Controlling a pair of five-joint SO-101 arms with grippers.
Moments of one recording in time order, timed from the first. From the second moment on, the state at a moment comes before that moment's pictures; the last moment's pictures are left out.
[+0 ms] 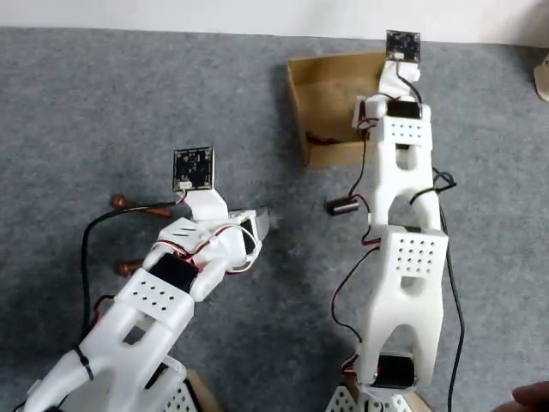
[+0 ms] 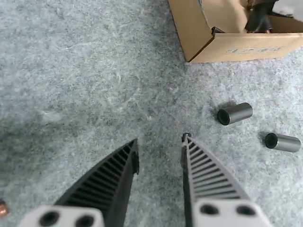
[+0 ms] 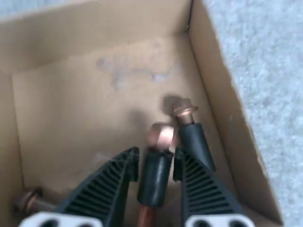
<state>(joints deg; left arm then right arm) 20.1 -42.6 65.5 27.2 33.7 1.6 51.0 -47.7 52.2 0.4</state>
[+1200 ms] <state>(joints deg) 20.1 -42.6 66.8 26.8 33.5 -1.7 34.5 -48.0 96.4 -37.7</state>
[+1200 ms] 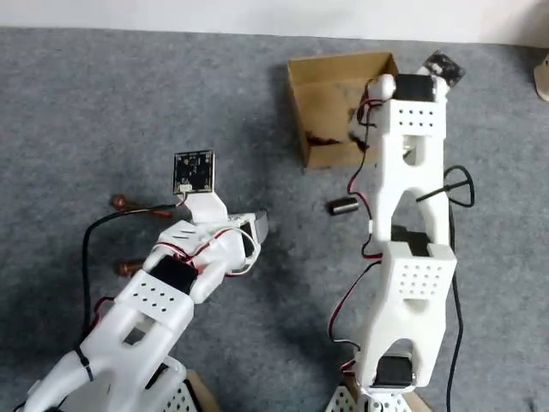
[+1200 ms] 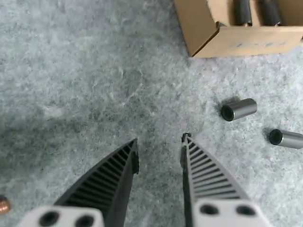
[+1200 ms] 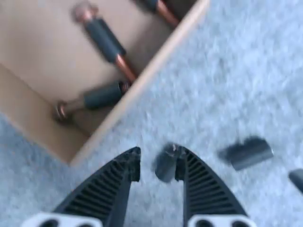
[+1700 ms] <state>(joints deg) 20.1 -42.6 66.8 26.8 33.5 -2.5 34.5 -39.3 99.8 -46.7</state>
